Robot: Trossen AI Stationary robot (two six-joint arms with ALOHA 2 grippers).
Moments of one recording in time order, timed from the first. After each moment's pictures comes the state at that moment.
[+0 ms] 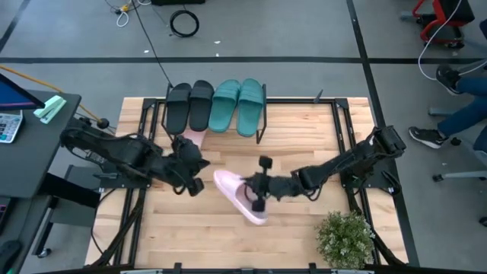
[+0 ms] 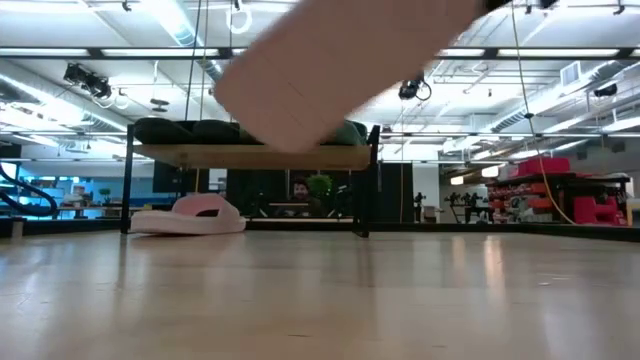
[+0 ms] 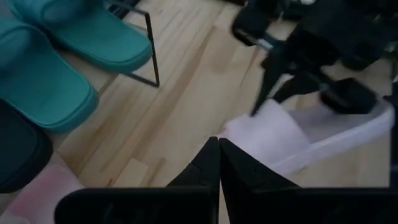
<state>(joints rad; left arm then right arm) -0.42 1.30 1.43 -1.00 -0.60 -0.67 0.34 1.68 0.99 0.24 0.53 0.08</state>
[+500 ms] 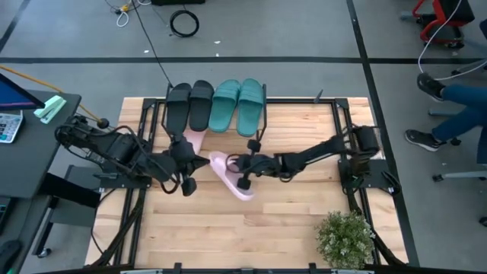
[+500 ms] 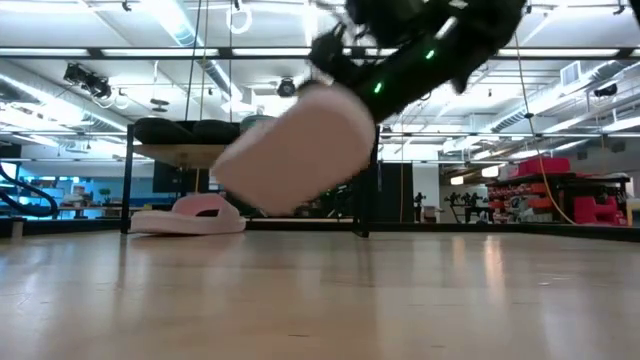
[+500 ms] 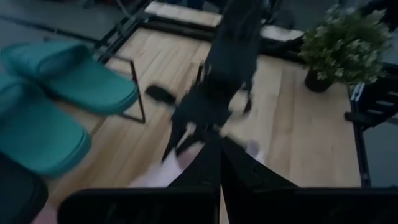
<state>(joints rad) -0.44 1.23 1.43 -0.88 -0.61 -0.53 0.08 1.88 1.03 0.39 0.39 0.03</state>
